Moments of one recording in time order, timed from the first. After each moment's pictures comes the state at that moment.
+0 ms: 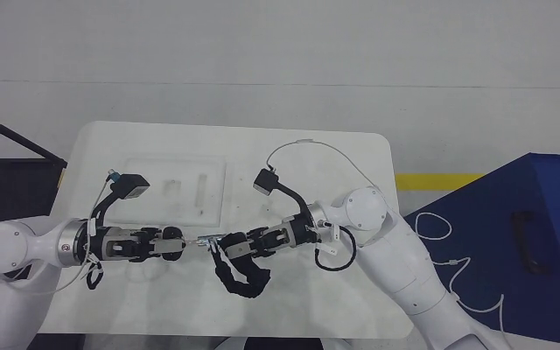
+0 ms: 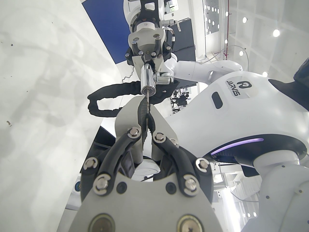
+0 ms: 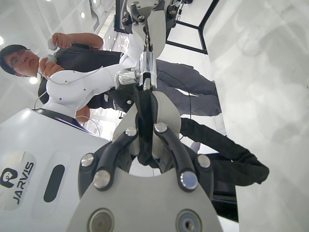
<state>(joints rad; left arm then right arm) 1.44 -0.75 -1.74 -1.80 -0.69 -0.32 -1.50 -0.85 -1.37 0.91 -1.52 0.35 -0.15 1.27</state>
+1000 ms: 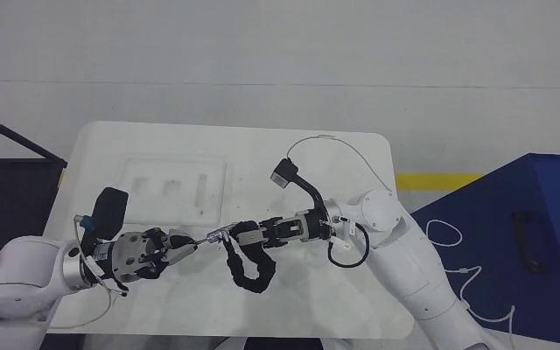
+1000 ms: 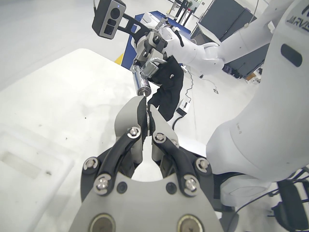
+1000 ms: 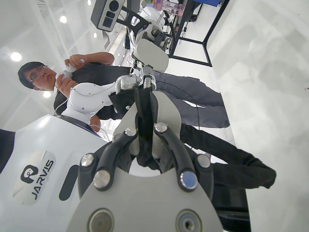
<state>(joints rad) 1.71 -0.75 -1.90 -2.08 0.02 -1.01 -0.78 -0.89 -1.34 0.98 -1.55 0.41 -0.12 1.24</state>
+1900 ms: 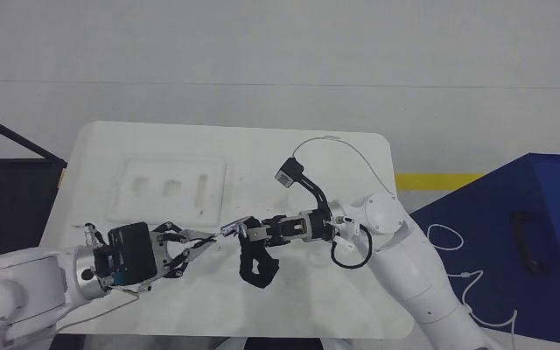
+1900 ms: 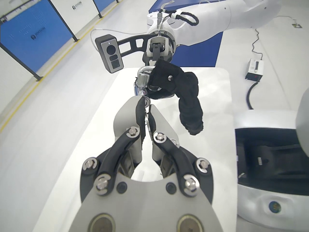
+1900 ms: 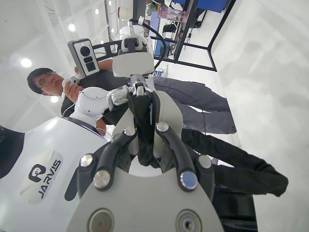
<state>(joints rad) 1.73 -0.82 -1.91 -2.29 1.06 -1.01 -0.08 -0.92 -1.33 0.98 -1.56 0.45 -0.12 1.21</state>
